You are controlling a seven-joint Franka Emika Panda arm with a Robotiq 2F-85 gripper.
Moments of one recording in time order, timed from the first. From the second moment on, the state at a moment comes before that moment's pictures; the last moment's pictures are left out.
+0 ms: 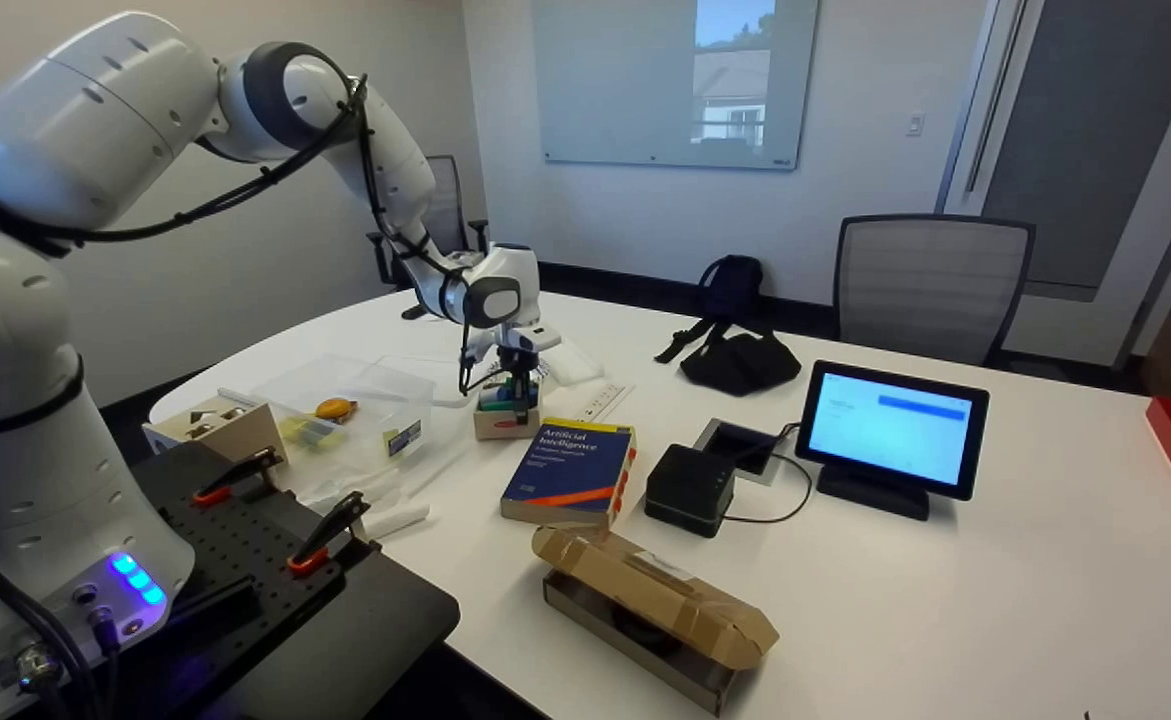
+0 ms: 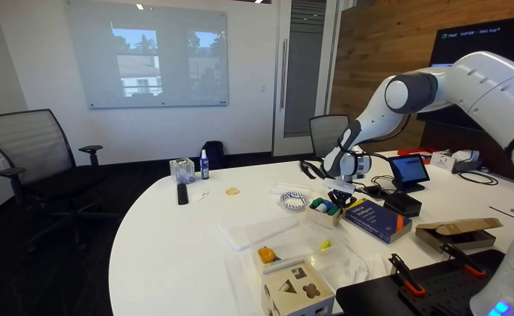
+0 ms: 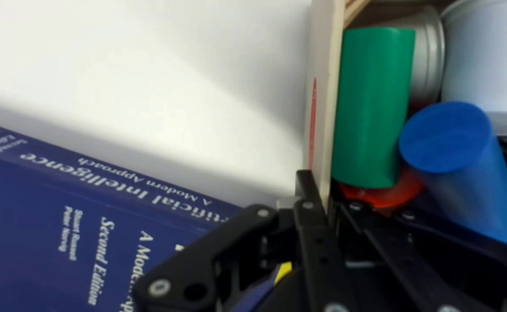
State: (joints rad) arm 0.08 0.97 -0.17 -1.71 0.21 2.61 0.77
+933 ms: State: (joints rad) arm 0.09 0.75 -0.19 -2.19 0.21 2.80 0.70
